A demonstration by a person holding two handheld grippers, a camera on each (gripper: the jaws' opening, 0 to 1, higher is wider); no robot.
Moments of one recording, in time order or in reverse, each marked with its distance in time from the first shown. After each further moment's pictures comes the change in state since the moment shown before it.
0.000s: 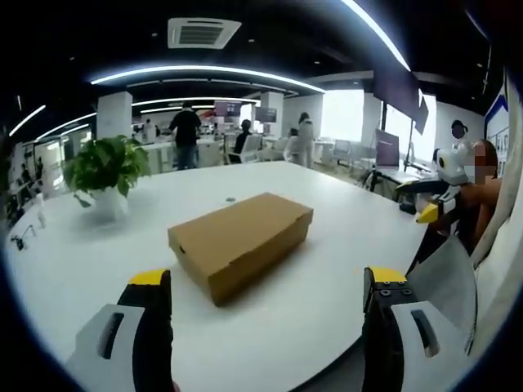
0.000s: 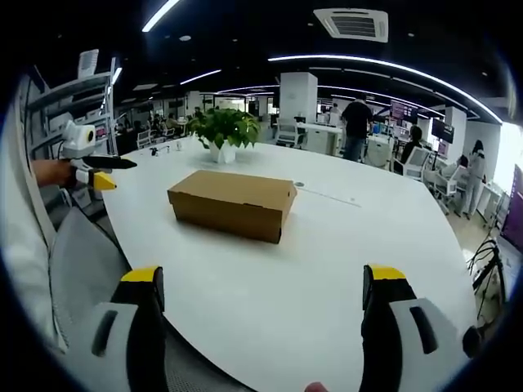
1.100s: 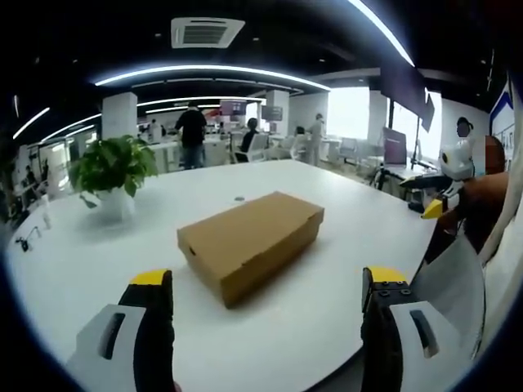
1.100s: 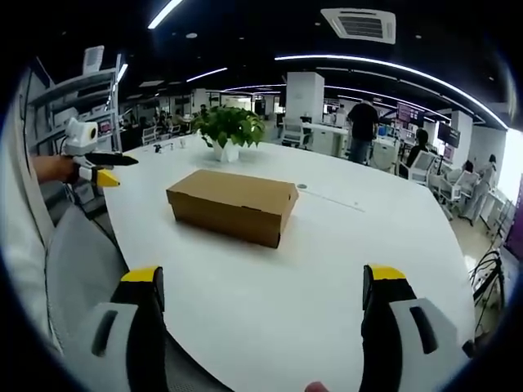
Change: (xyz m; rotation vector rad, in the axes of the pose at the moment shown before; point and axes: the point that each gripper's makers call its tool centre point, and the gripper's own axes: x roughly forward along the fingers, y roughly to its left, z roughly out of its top) left arm 0.005 0.015 0.003 0.006 0.005 0.039; right arm 0.015 -0.009 0.010 -0.031 0.006 0.029
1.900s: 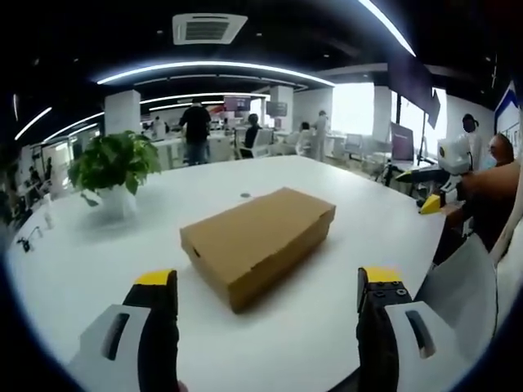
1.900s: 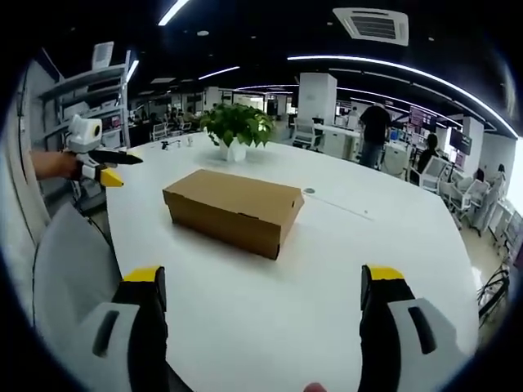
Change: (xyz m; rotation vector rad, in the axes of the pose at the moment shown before) left arm 0.024 0.013 -0.004 0.001 0.023 0.030; right arm 0.041 -0.013 0.008 -0.039 -0.002 0.063
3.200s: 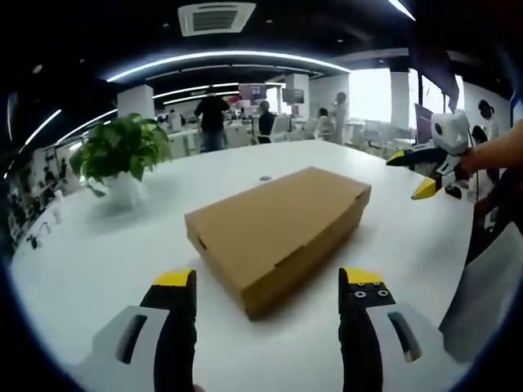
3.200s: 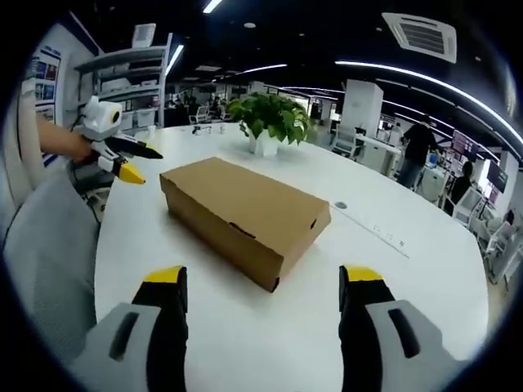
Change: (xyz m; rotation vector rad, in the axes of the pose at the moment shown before) left arm 0.062 0.033 -0.032 0.011 0.063 0.113; right arm 0.104 -0.017 0.008 -0.176 0.009 0.195
